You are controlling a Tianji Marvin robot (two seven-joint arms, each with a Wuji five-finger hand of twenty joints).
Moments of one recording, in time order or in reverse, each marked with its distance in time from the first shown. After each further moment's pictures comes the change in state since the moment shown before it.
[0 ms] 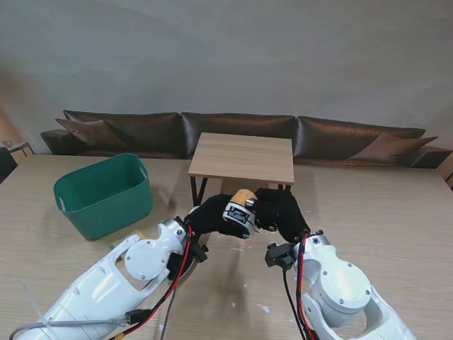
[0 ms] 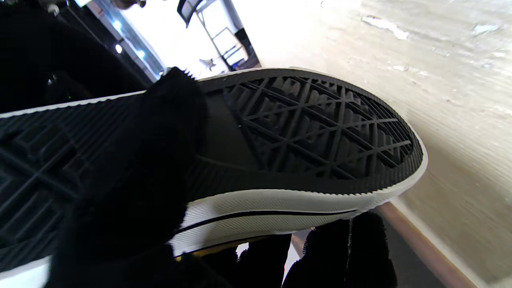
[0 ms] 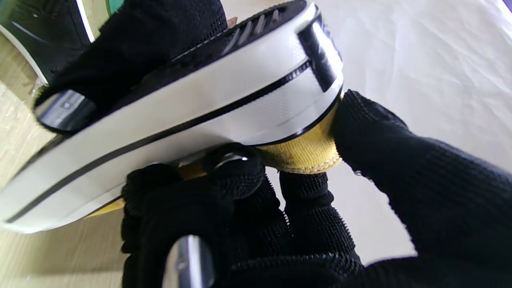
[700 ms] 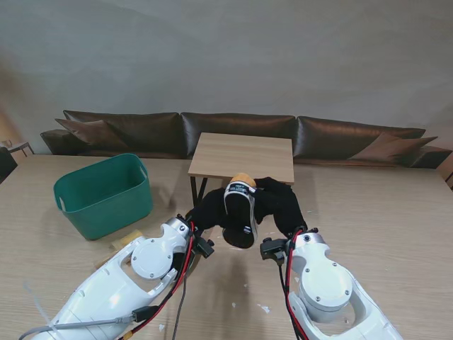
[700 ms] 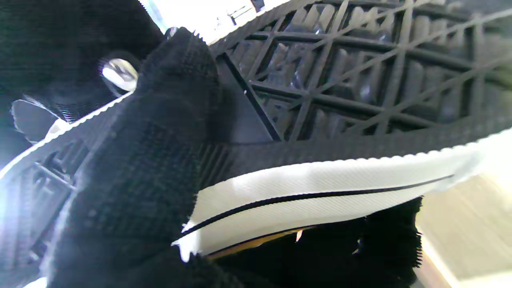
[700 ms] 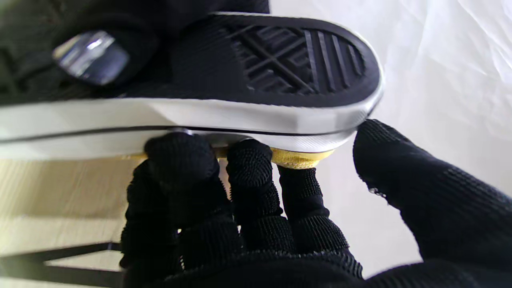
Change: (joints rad) left arm 0.025 -0.049 -0.030 -0.011 -0.088 0.079 0.065; right arm 0.039 -0.047 -0.042 0.055 -0.174 0.007 -0.146; left_hand 0.049 -0.173 -0.012 -0.003 0.103 0.142 0.369 -0.022 0.517 0.048 0.032 0.200 0.670 0.128 0.074 -0.067 0.429 0.225 0.625 -0.232; right_hand -0.110 0.260 -0.138 0.132 -0.389 0.036 -0.267 -0.239 -0.343 -0.053 0.027 -0.132 -0.279 0.048 -0.505 -0.134 -0.259 0.044 -0.216 0.044
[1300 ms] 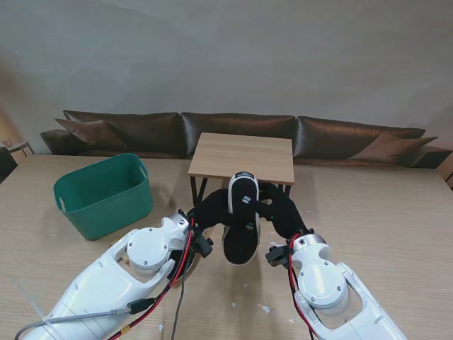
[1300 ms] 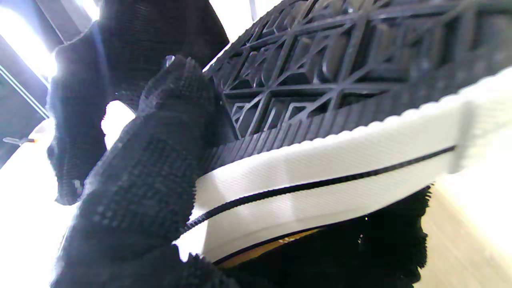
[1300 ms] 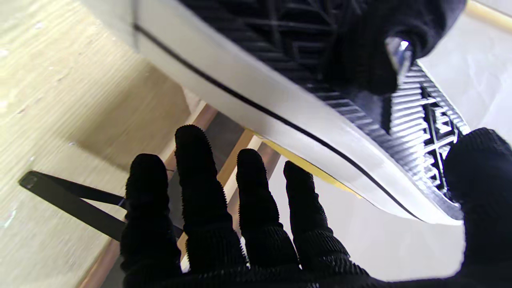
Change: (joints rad) left arm -0.015 0.010 -0.026 -0.033 -0.114 0.116 -0.166; right arm 0.053 0.038 -0.008 0.138 -0.298 0.000 0.103; left_hand -0.022 0.128 0.002 -0.041 0.000 0.041 0.018 0.000 0.013 0.020 0.071 0.054 0.049 -0.002 0.173 0.062 0.072 0.030 0.214 0.009; right_hand -0.187 0.103 -0.476 0.050 -0.332 -0.046 -0.119 -0.280 -0.351 -0.048 -0.598 -0.415 -0.336 -0.039 -0.652 -0.264 -0.059 -0.002 -0.511 -0.125
